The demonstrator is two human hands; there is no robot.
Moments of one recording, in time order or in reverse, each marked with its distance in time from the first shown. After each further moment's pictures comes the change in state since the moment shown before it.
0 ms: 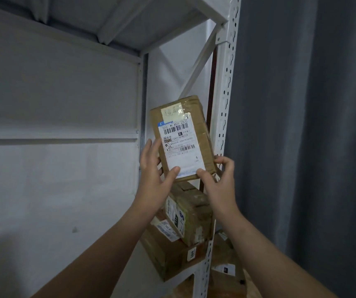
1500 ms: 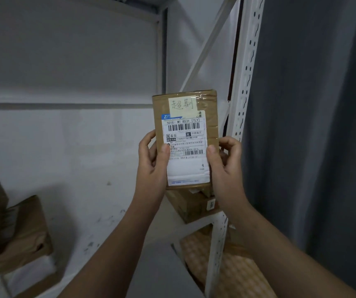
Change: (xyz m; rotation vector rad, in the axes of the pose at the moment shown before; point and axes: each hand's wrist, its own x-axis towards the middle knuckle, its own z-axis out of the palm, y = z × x) left_hand -0.093 0.023 -0.035 -0.260 0.157 -0.248; right_hand -0.091 -0.023 0.018 0.149 -0.125 0.010
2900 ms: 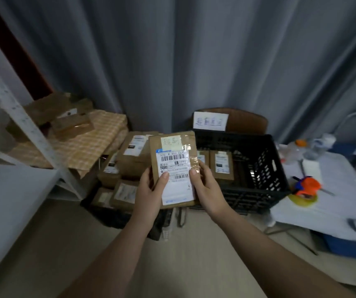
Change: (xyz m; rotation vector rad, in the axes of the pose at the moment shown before) left_hand -0.574 0.065 0.143 -0.043 -0.816 -0.757; right_hand -0.576 -0.244 -0.275 -0.402 0.656 0.766
